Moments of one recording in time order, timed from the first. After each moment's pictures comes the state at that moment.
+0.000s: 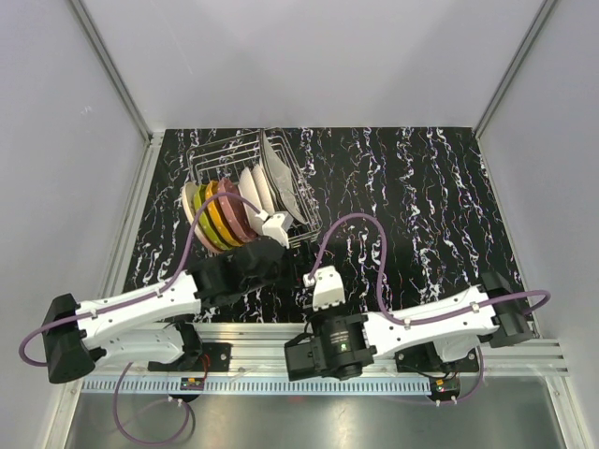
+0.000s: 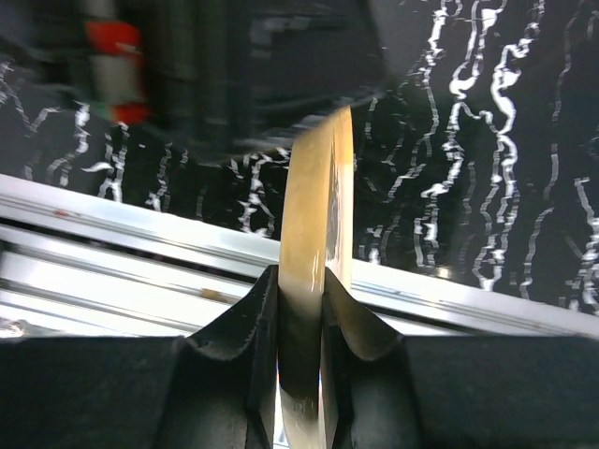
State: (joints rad) left arm -1.09 1.06 0.80 -0.31 -0.17 -0.90; right arm 1.75 1.55 1.34 -1.33 0.96 1.48
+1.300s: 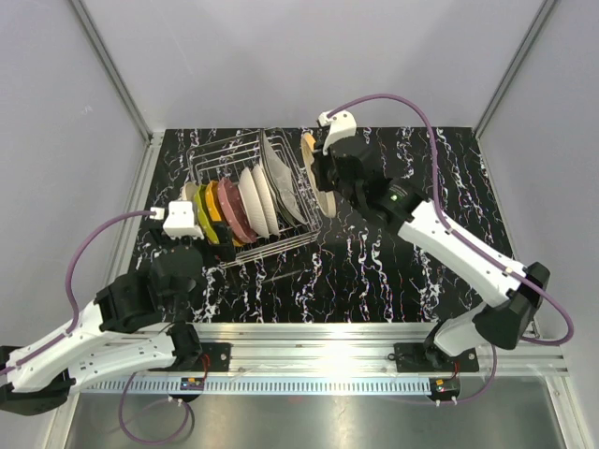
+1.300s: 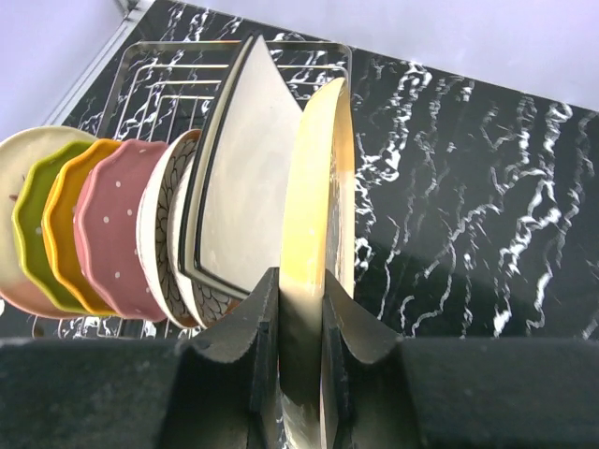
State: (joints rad) left arm -1.09 0.61 0.92 -0.71 -0.98 -0.44; right arm 0.84 1.46 1.55 -0.42 0.38 0.22
